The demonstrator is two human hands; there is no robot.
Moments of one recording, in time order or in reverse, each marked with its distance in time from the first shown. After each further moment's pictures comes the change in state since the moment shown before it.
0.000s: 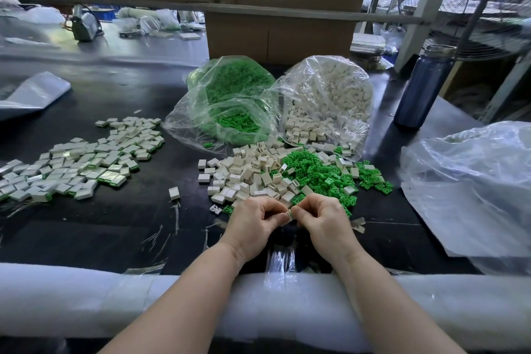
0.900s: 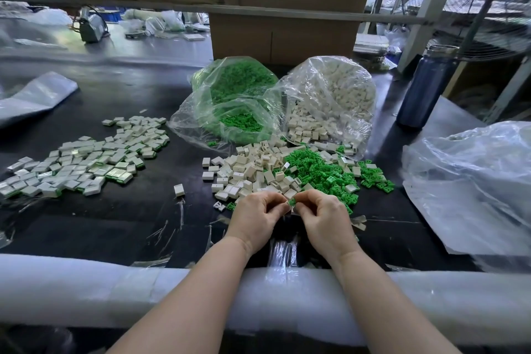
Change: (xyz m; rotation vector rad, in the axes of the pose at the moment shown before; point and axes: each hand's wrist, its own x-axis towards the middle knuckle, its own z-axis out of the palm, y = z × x) left_hand 0.003 -0.001 0.003 0.053 0.070 -0.007; right_hand -0.006 -0.005 0.003 -0.119 0.083 -0.096
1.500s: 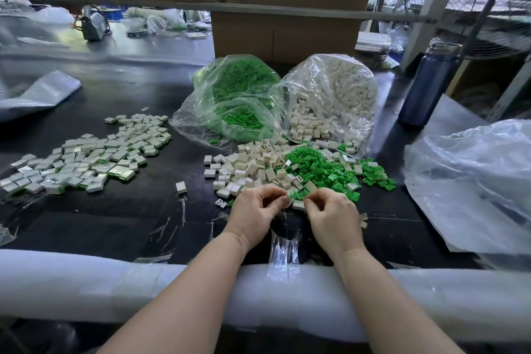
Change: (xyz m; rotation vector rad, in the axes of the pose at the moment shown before) left_hand 0.001 -0.002 -0.004 -0.201 -0.006 -0.023; right_hand 0.001 0.003 -0.003 -0.122 0.078 0.106
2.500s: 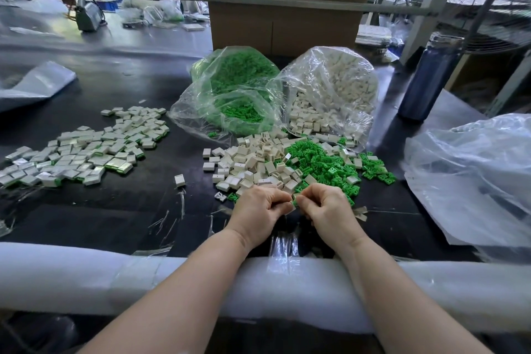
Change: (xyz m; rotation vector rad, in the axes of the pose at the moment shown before) left_hand -0.005 0.005 0.003 0.263 -0.065 0.122; right_hand 0.004 0.002 -0.001 0.254 -0.221 -0.041
